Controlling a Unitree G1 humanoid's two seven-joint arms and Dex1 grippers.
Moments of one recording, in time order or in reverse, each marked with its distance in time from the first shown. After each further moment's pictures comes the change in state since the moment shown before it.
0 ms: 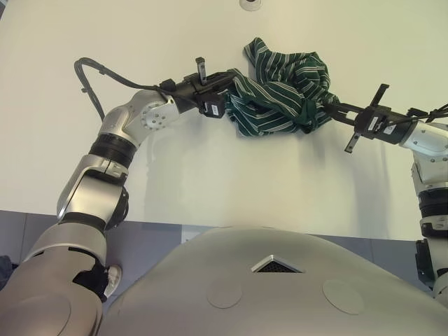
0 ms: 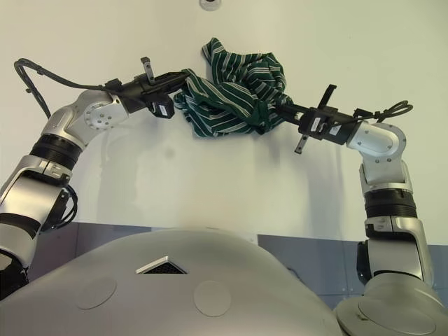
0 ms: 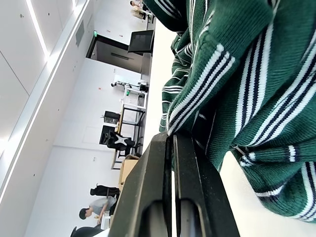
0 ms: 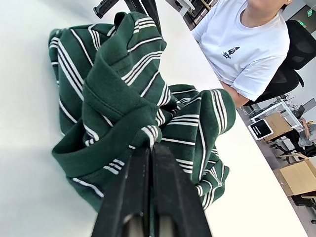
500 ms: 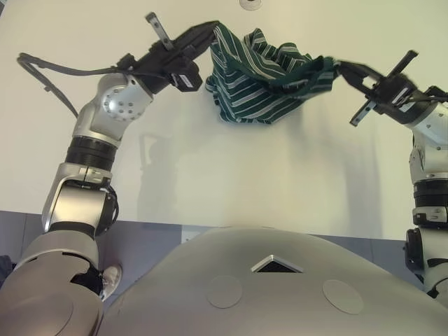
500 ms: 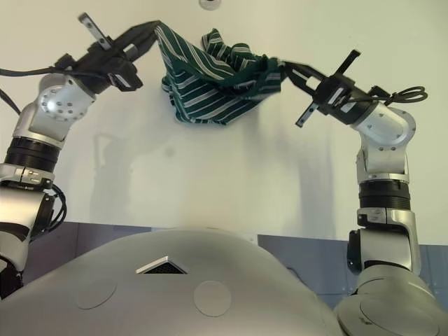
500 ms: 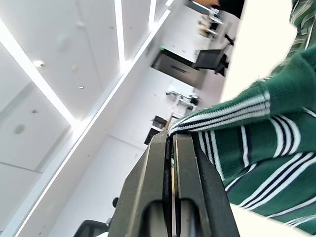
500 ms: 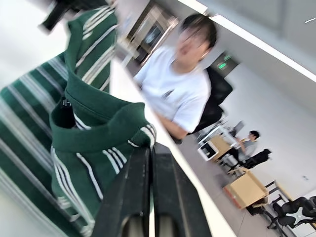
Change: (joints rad) left arm 0.091 0.116 0.212 -0.301 -0.380 -0.033 -0.080; right arm -0.073 0.084 -0.113 -0.140 0.190 0.045 -0.110
